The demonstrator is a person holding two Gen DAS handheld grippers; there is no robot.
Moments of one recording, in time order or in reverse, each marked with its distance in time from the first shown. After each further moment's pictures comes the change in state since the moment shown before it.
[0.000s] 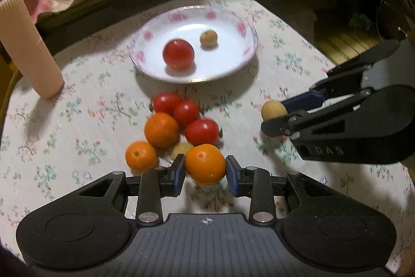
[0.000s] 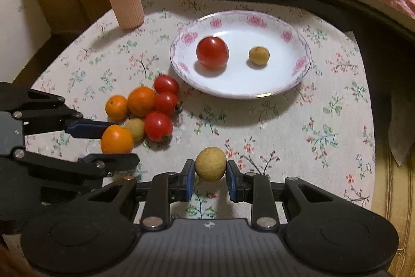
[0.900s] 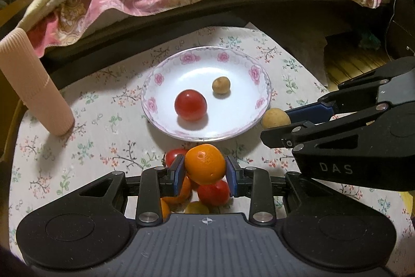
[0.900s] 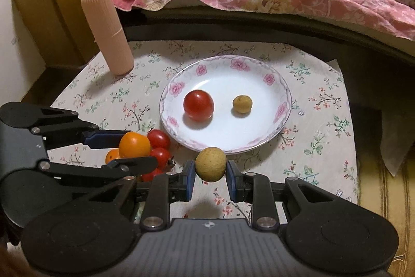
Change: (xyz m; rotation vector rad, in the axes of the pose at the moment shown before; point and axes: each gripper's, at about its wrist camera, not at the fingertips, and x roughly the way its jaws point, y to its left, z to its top) left arm -0.003 0.003 0.045 -0.021 -0.079 0.043; right arm -0.021 -0.013 0.034 0.067 -0.105 -0.017
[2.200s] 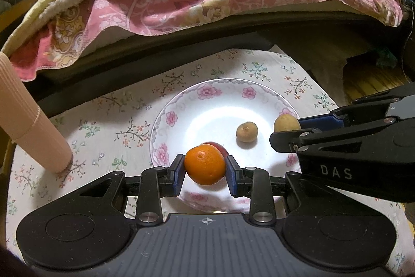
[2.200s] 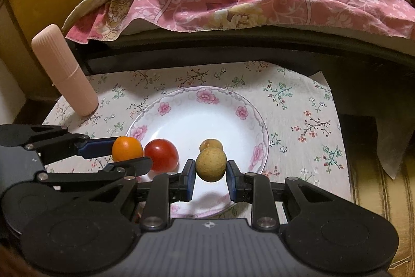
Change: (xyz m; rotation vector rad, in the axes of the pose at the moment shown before) left arm 0.045 0.022 0.053 -0.054 -0.030 0.035; right arm 0.038 -0.036 0.049 0.110 -0.037 -0.043
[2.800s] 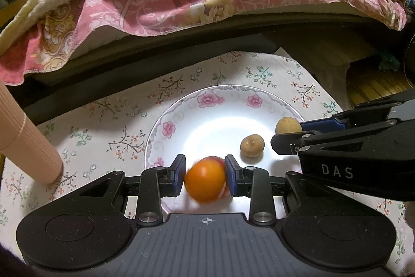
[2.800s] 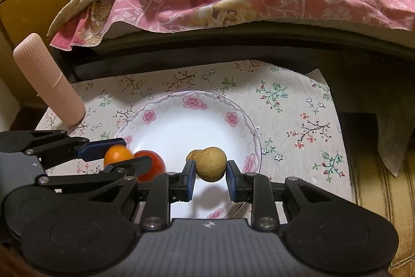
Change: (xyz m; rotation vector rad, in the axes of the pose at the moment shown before) left arm 0.023 0.003 0.009 -0.012 -0.008 -0.007; right arm 0.019 -0.013 0.011 0.043 0.014 -0.006
